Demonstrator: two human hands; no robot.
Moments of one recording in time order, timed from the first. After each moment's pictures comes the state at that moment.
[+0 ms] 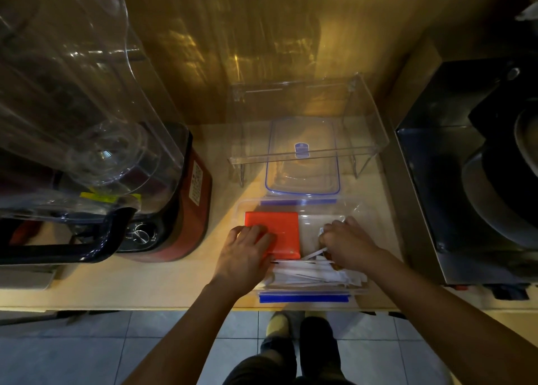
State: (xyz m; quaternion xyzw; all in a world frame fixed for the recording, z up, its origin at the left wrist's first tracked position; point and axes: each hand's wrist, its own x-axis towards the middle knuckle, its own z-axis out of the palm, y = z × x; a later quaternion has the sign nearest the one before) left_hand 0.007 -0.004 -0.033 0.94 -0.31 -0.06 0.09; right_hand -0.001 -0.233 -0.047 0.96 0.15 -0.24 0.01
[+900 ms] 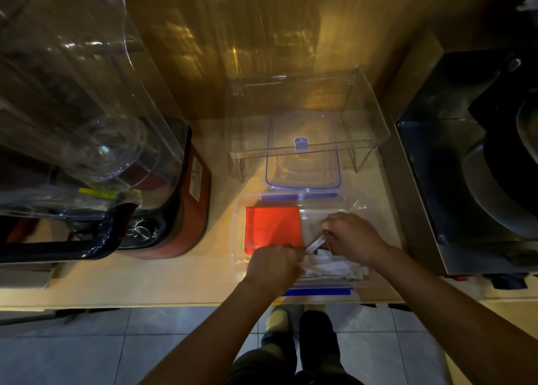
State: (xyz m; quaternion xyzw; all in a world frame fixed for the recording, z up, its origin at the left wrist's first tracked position) left_hand -0.010 -0.046 -0.028 0.91 -0.32 -0.23 0.10; right_hand -0.007 -0.237 -0.035 0.97 0.10 -0.17 -0.17
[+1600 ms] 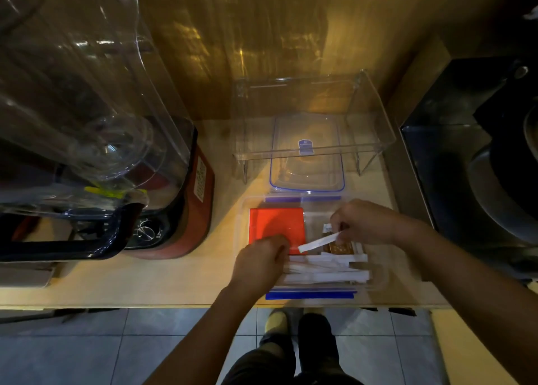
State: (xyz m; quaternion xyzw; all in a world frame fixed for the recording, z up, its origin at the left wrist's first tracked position) left_hand -0.004 -0.022 -0.026 0.93 -0.19 -0.18 0.26; right_hand 0.020 -0.245 0.019 0.93 0.13 -0.31 -0.16
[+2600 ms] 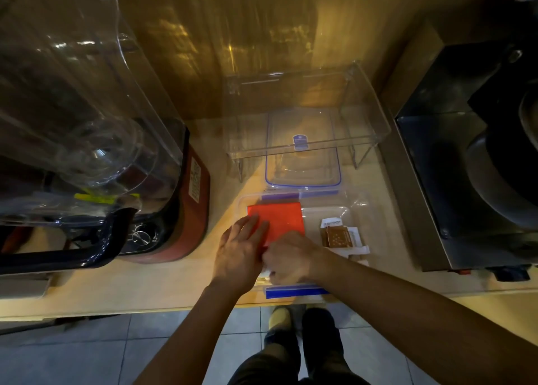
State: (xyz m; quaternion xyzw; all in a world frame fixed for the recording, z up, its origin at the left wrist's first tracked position) left_hand 0.010 0.010 -0.051 0.96 -0.23 -0.12 0.12; right_hand 0.004 -0.130 -0.032 0.91 0.32 -0.25 -0.05
